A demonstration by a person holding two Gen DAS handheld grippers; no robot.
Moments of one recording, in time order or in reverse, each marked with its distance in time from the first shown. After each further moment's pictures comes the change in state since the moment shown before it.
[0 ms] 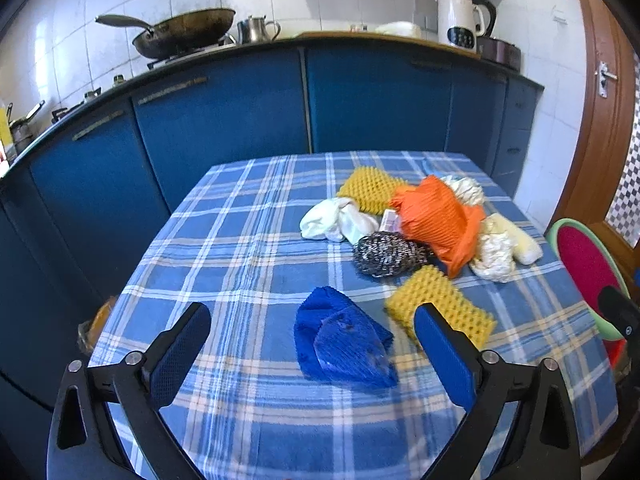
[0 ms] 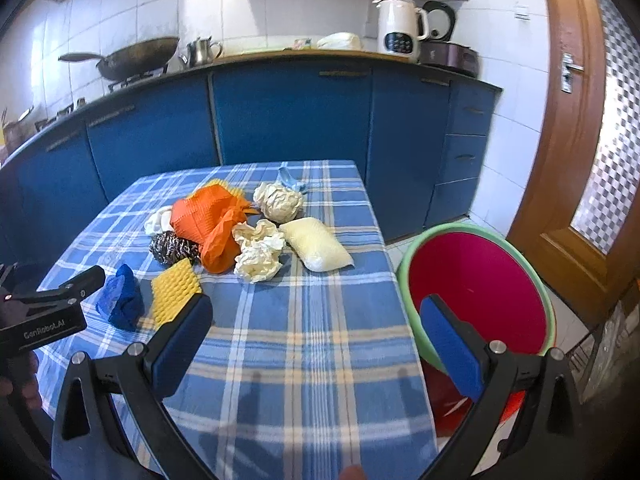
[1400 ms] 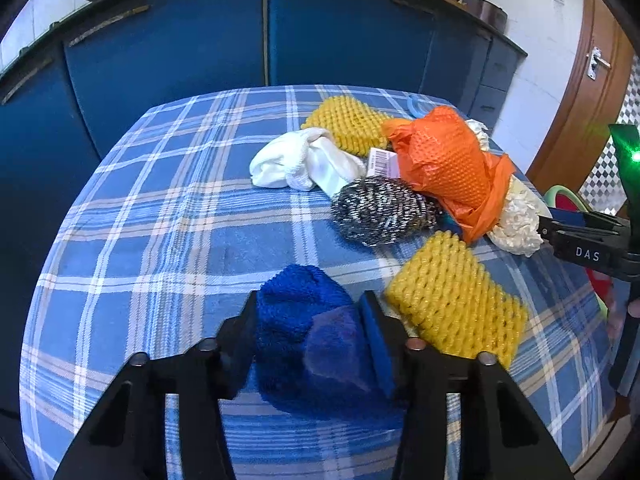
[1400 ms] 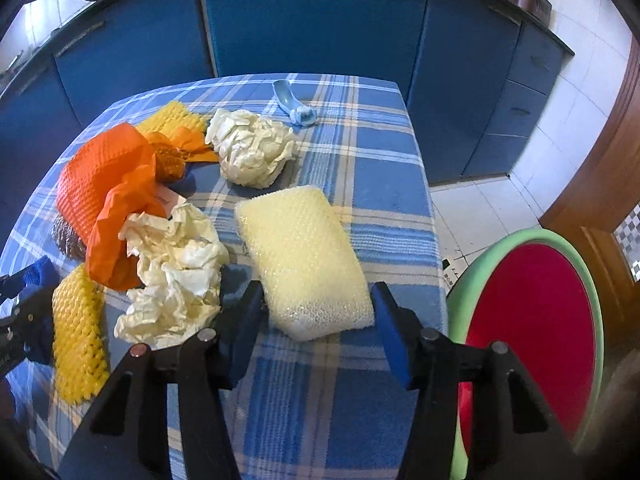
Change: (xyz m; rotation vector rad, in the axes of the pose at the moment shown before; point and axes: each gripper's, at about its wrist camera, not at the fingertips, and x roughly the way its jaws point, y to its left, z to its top) left arm 0.082 -0.003 0.002 0.014 0.199 -0.191; right arm 0.160 -0.015 0.033 -0.114 0.320 0.093
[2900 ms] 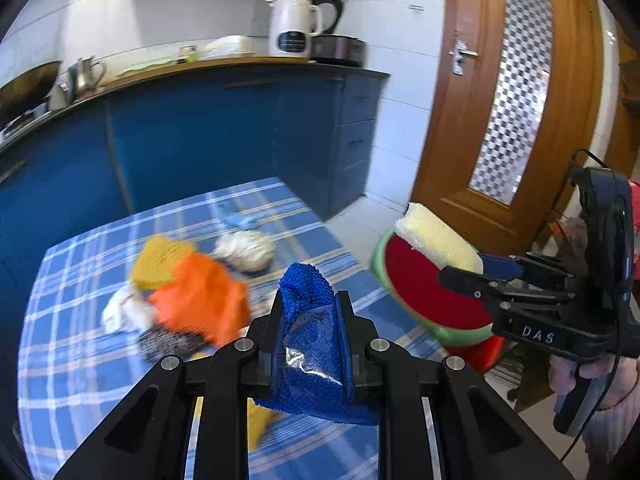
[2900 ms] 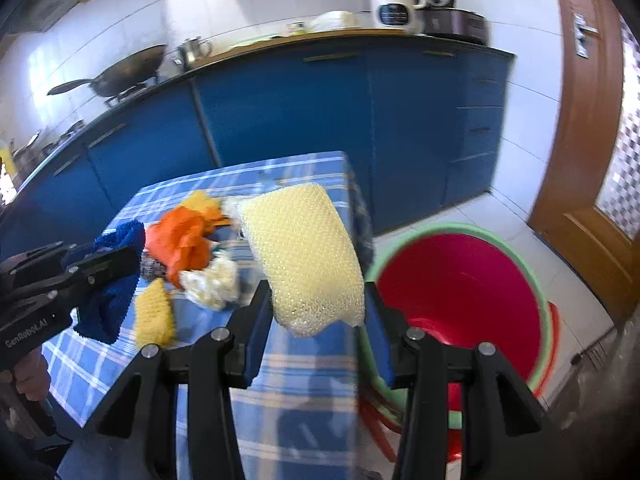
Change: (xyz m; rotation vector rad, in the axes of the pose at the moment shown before) left arm -0.094 -0.147 0.046 0.289 -0.191 -0.320; right arm -0.139 -0.061 -0.053 0.184 -0.244 0.032
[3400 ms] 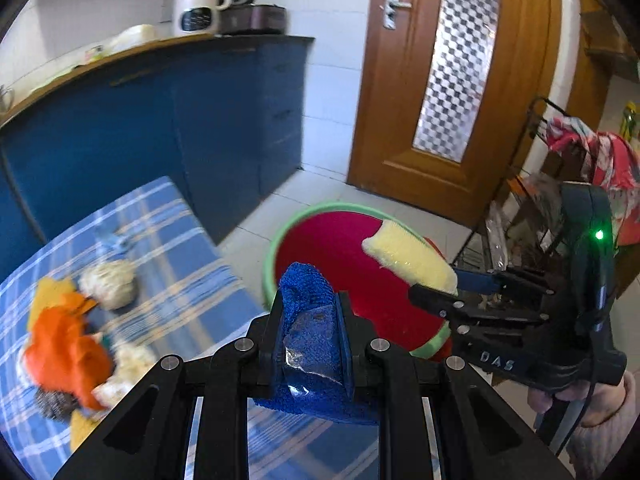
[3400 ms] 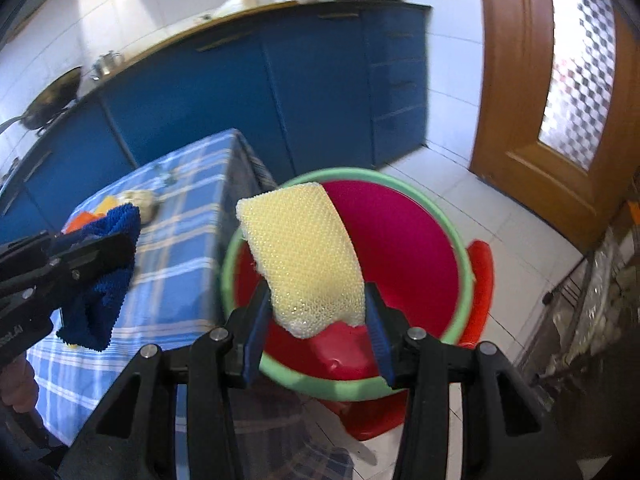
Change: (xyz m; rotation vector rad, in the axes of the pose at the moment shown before) left arm 0.083 -0.110 0.023 0.148 0.119 -0.160; right arm 0.006 -0.103 -0.034 0.191 0.076 -0.153
